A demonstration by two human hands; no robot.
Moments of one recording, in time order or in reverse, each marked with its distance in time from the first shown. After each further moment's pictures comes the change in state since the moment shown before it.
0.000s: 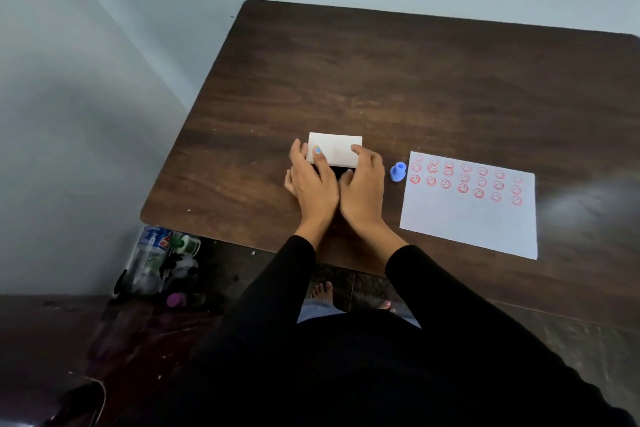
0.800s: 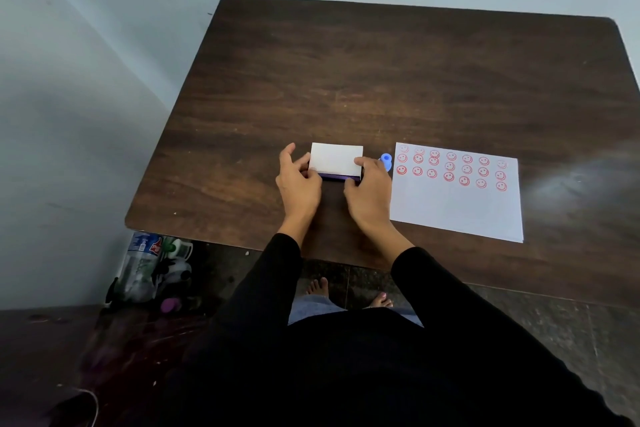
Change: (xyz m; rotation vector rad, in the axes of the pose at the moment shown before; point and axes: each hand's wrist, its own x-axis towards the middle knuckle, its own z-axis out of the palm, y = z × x) left_hand 0.008 -0.018 0.000 -0.050 -0.171 -0.105; right_hand -0.002 0.032 -0.017 -0.045 0.025 0.092
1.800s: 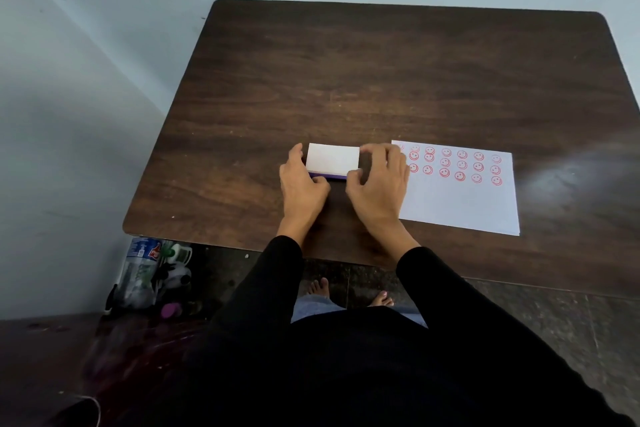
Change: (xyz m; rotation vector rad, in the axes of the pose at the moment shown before) left_hand -0.004 0.002 -0.002 0.270 -0.130 0.139; right_hand -0.004 0.004 -0.016 -0.148 0.267 -0.250
